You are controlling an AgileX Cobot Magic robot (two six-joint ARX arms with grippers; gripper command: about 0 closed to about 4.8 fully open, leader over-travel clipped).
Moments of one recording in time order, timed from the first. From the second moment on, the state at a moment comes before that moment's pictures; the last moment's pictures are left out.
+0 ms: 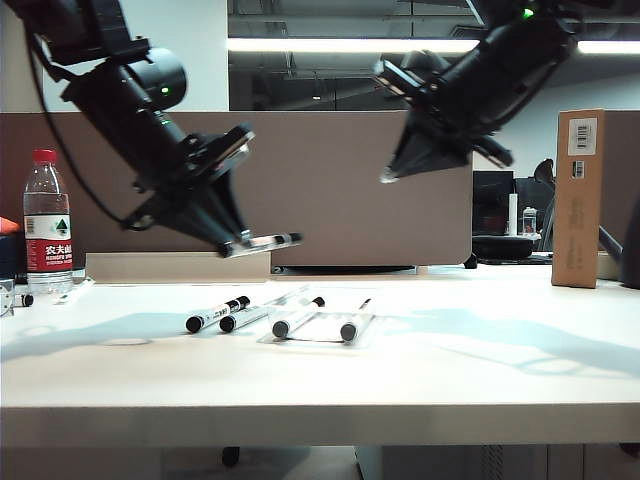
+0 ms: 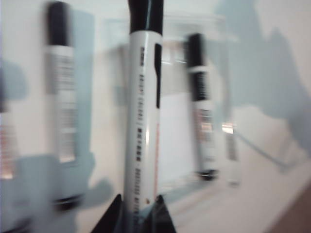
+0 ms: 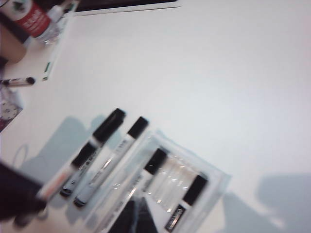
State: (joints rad) left arm -0.30 1.87 1.44 -0.60 0.56 -0.11; right arm 0.36 1.66 1.21 -0.07 -0.33 0.31
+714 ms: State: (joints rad) left arm -0.42 1.97 1.44 -0.49 0.65 -0.44; right arm 0.34 1.66 1.21 -0.07 -0.31 0.29
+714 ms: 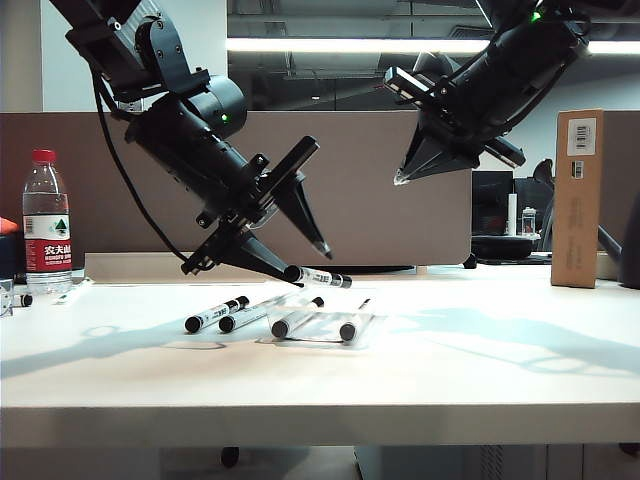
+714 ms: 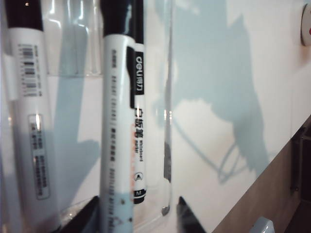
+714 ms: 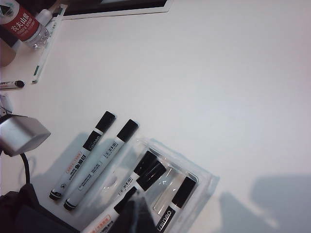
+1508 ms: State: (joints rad) left arm -0.41 1.96 1.45 -0.42 0.73 -0.45; right arm 0.34 1.66 1.21 -0.14 -0.42 0.29
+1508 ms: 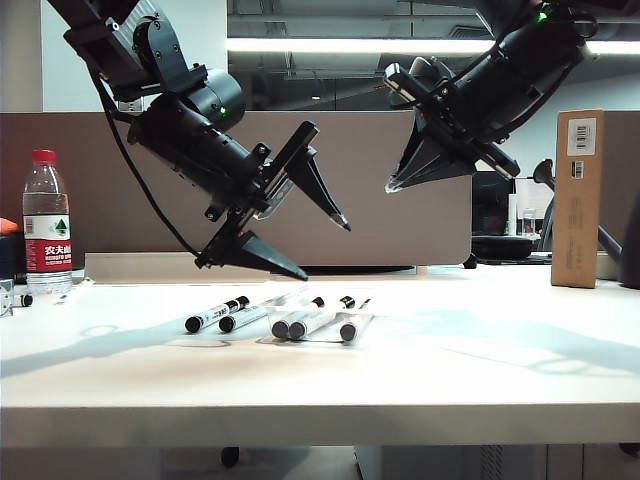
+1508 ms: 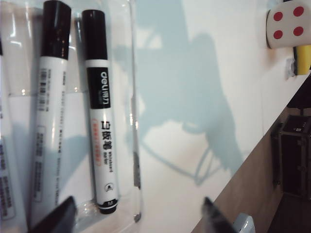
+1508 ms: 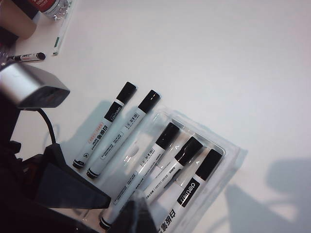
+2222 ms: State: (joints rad) left arm -0.29 1.96 1.50 -0.59 0.29 -0.24; right arm 0.34 1.66 1.21 -0.17 -0.42 0.29
